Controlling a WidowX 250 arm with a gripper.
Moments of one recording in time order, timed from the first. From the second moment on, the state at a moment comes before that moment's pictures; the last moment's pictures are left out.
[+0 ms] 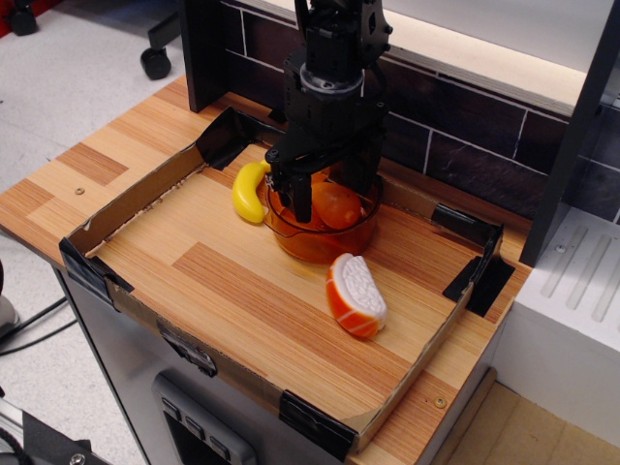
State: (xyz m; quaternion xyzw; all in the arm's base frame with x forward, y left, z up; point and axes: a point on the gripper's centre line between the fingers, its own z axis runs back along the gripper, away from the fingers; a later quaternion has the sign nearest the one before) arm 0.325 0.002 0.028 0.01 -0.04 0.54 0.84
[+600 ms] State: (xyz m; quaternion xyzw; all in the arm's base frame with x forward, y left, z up) arm 0.327 0.001 0.014 0.01 -0.04 0.53 0.85
